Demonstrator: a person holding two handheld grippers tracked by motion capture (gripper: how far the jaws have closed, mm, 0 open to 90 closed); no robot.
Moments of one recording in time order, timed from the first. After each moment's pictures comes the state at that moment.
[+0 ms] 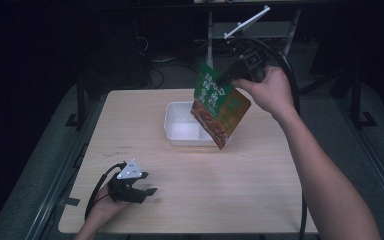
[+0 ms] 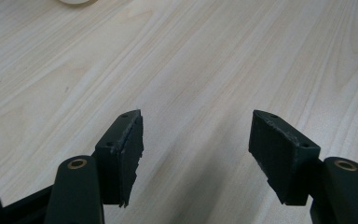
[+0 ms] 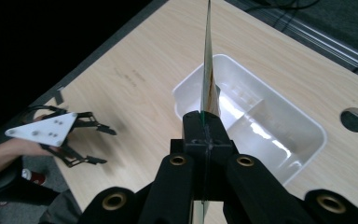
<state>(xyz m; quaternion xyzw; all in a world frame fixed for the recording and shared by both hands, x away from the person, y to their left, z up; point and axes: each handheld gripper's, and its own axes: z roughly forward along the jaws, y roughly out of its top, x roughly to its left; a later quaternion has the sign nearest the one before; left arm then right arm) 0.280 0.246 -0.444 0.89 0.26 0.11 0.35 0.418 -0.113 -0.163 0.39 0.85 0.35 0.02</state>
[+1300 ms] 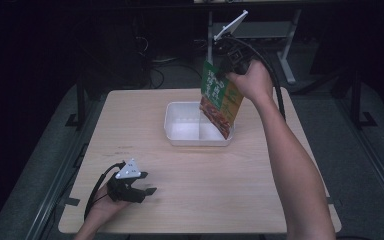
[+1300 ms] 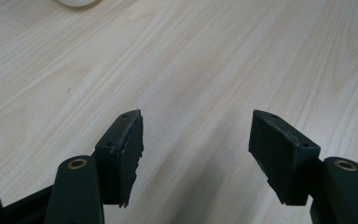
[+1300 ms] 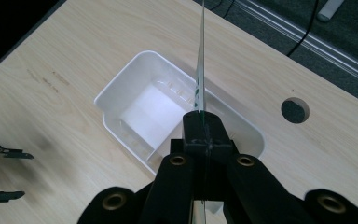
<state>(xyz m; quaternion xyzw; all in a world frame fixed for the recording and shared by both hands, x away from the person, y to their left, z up) 0.280 0.248 -0.443 0.89 0.26 0.11 0.35 0.489 -0.095 -0.201 0.44 0.85 0.27 0.08</state>
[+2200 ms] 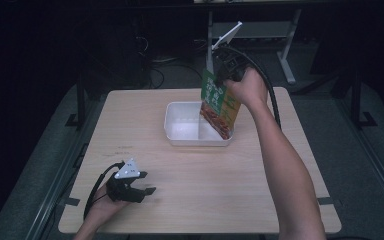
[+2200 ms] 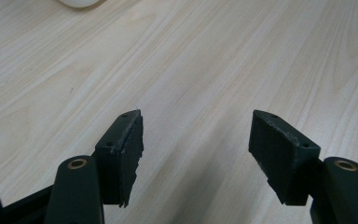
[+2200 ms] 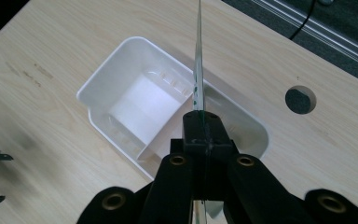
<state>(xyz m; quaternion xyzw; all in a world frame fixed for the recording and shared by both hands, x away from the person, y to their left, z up) 0.280 0.249 -0.442 0.89 0.26 0.11 0.35 0.500 -0.090 -0.230 0.45 0.85 0.25 0.07</state>
